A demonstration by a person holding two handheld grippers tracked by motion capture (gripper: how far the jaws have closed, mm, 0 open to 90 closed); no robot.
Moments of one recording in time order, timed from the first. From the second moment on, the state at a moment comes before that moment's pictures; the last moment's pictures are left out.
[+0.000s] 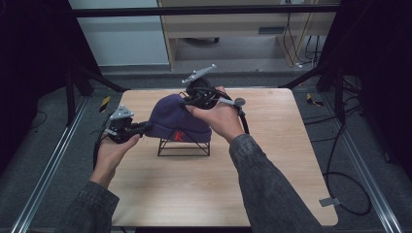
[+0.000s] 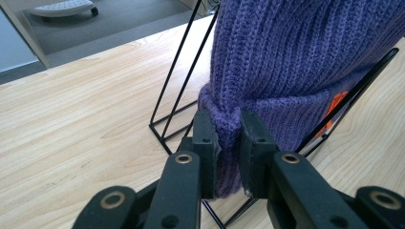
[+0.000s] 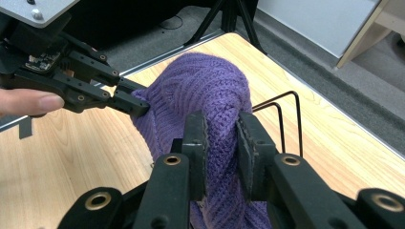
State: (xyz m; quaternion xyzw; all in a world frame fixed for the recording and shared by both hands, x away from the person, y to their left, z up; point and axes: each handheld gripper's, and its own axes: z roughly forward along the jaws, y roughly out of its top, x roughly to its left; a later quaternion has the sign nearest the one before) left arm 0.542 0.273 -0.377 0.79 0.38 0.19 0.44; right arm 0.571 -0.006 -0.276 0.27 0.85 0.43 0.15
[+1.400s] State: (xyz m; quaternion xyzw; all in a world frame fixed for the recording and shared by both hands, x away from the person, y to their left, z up) left arm 0.537 0.278 -0.419 0.80 0.39 0.18 0.41; right arm 0.571 0.016 -0.312 0.27 0.87 0.39 0.13
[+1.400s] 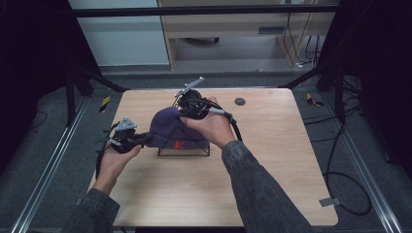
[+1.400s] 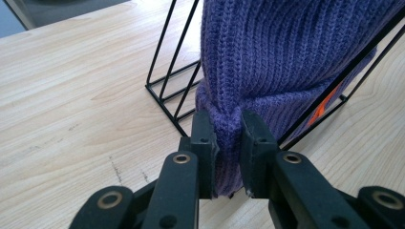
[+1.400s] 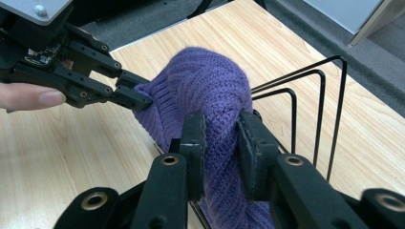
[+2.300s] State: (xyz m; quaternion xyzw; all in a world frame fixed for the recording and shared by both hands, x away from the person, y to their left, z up) left arm 0.536 0.274 -0.430 0.81 0.39 0.19 0.39; right arm 0.560 -0.005 -0.297 0.29 0.85 0.41 0.14
